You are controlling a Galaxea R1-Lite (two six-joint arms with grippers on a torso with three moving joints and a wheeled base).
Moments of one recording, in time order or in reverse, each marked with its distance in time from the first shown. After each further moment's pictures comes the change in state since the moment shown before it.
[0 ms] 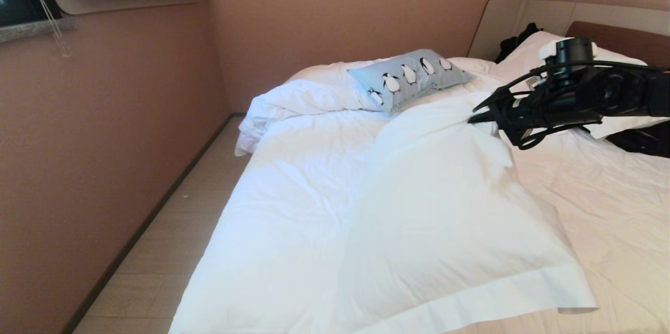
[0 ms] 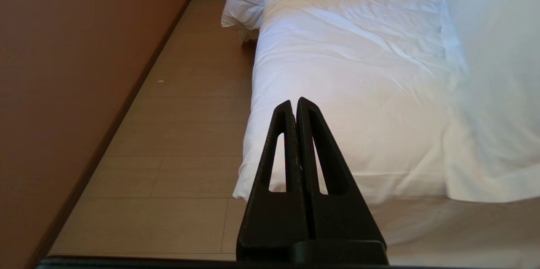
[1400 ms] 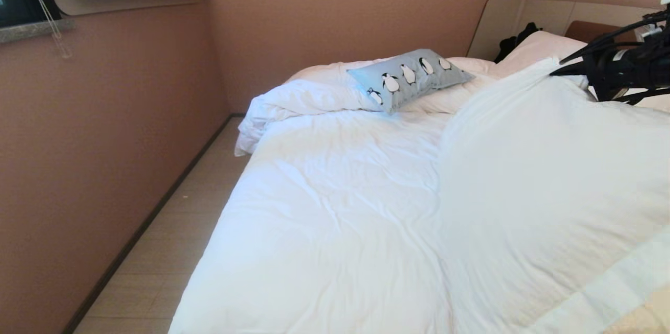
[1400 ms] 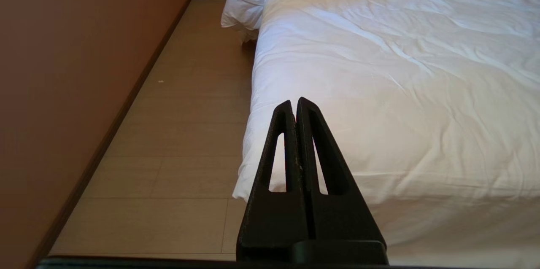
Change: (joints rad) left arm 0.000 0.000 0.000 0.000 0.000 0.000; right arm -0.232 -0.153 -0.045 -0.017 0.070 -0.005
